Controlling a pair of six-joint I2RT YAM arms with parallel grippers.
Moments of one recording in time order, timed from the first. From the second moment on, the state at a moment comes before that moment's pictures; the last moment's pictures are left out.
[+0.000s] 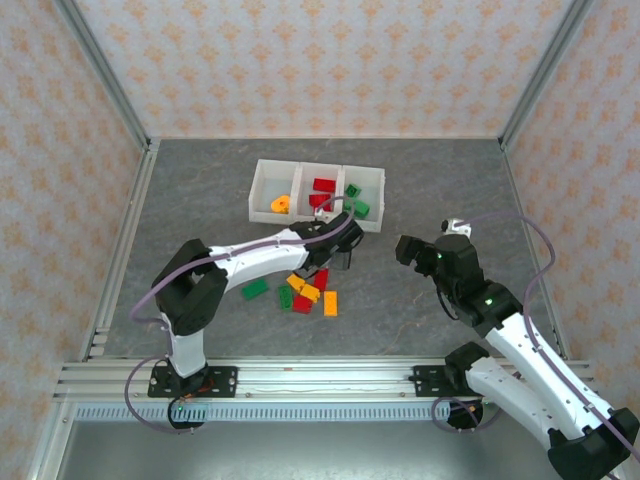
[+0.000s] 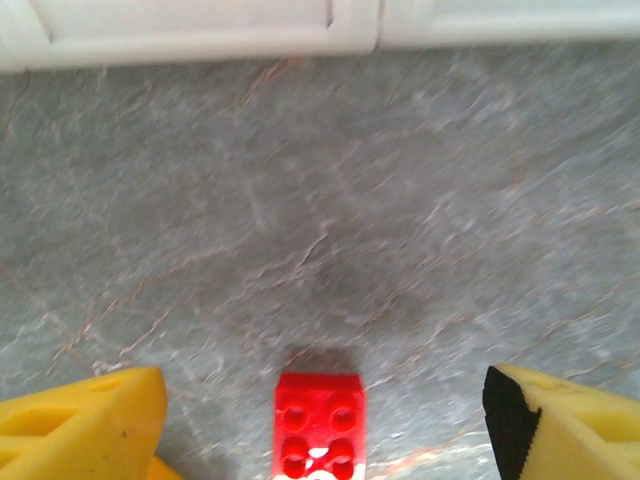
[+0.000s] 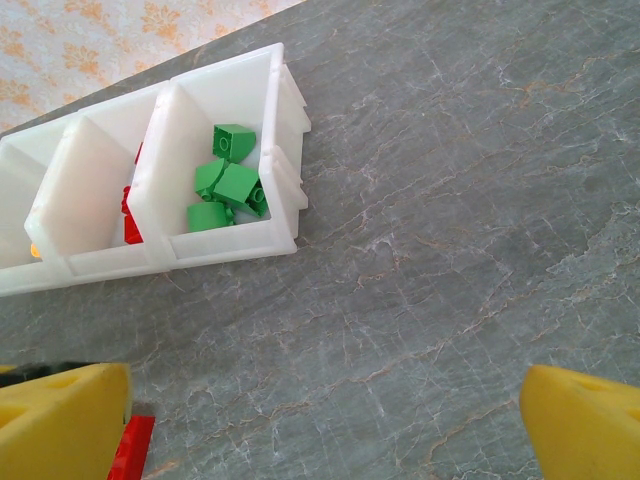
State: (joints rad) left arm -0.84 1.85 1.33 -0.70 -0.35 -0.72; right arm 0.49 0.70 0.65 -0.55 0.26 0.61
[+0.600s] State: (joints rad) left arm -0.88 1.97 1.33 -0.75 -0.36 -0.73; right arm 0.49 0.70 0.65 -0.55 0.26 0.61
